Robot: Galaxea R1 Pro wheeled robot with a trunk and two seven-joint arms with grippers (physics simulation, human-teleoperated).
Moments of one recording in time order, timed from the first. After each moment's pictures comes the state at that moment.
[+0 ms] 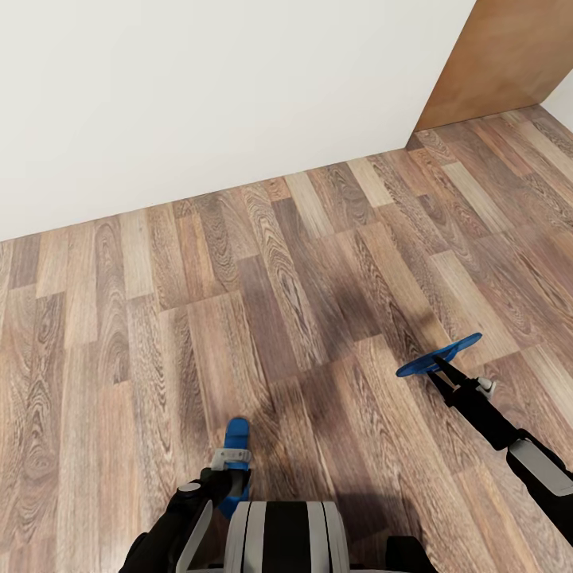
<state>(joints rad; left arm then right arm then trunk) -0.39 -0.11 -0.08 -0.81 0.03 0.35 -0.04 -0.57 -0.51 0.26 -0.69 -1.55 0.35 0.96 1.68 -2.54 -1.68</state>
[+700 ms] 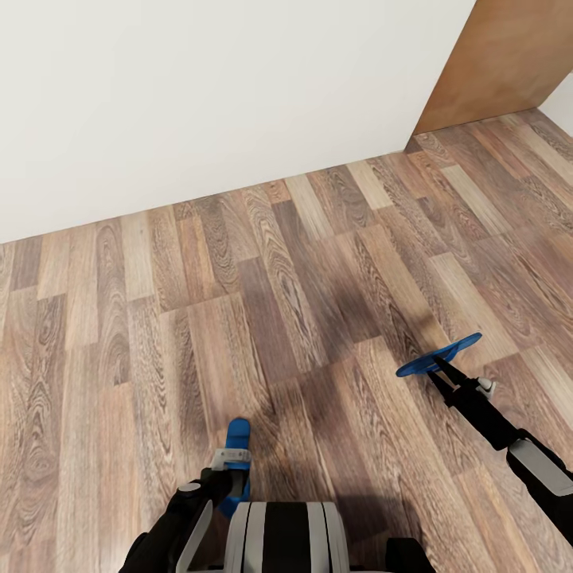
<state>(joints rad) -0.38 -0.11 -0.08 -0.81 0.03 0.35 -0.04 -0.57 -0.51 0.26 -0.69 -1.55 0.35 0.96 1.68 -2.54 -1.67</state>
